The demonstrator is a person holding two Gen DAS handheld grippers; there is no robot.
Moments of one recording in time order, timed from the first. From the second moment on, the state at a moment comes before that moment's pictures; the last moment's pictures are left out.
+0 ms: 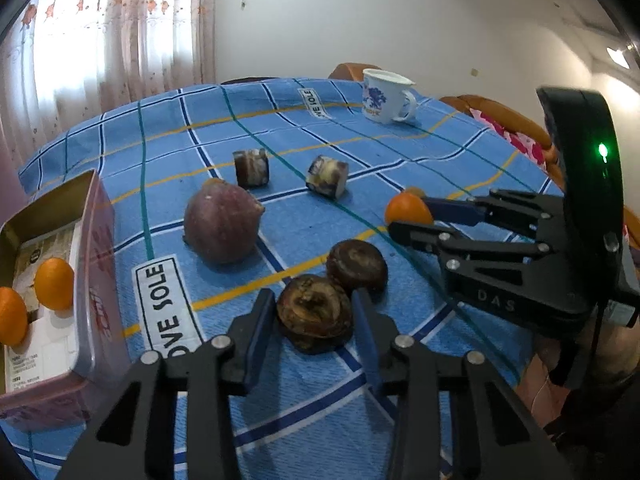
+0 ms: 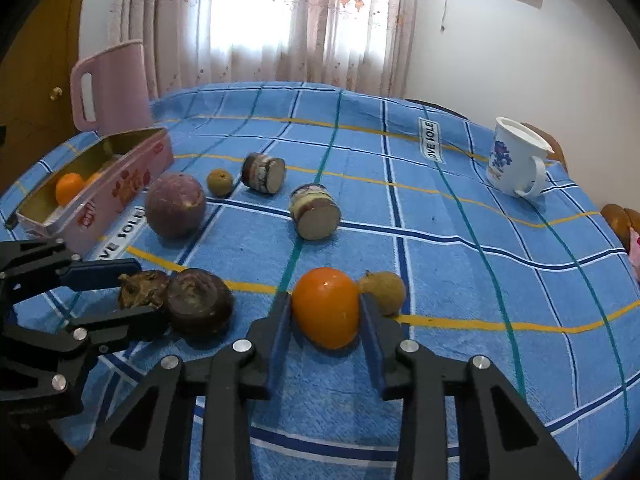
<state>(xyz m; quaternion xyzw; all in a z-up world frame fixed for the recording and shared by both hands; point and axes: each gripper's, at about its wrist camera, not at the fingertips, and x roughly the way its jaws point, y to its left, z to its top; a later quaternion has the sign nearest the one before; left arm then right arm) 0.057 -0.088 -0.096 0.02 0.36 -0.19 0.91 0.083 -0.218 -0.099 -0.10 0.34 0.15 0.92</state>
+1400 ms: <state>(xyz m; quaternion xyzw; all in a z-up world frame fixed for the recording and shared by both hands) 0.029 -0.063 -0.057 0.01 0.23 -0.12 0.97 0.048 -0.233 -0.074 -0.05 0.19 0.20 0.96</state>
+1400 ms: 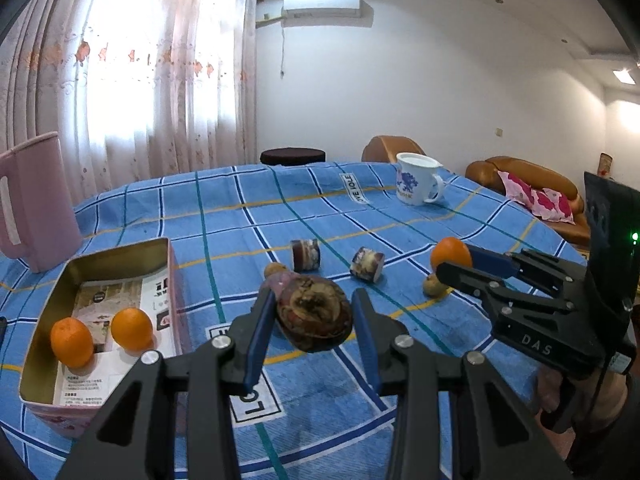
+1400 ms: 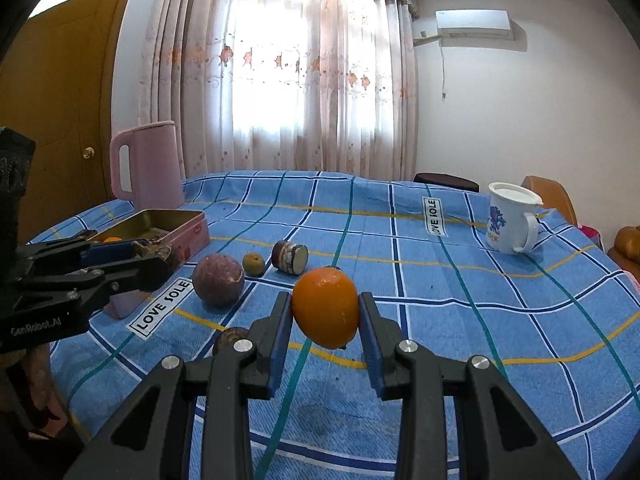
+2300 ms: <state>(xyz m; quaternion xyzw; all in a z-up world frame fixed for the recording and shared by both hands) 0.021 -0.040 -0.042 0.00 0.19 -0.08 0.98 0.039 -0.210 -0.046 -0.06 0.15 0.23 0.96</state>
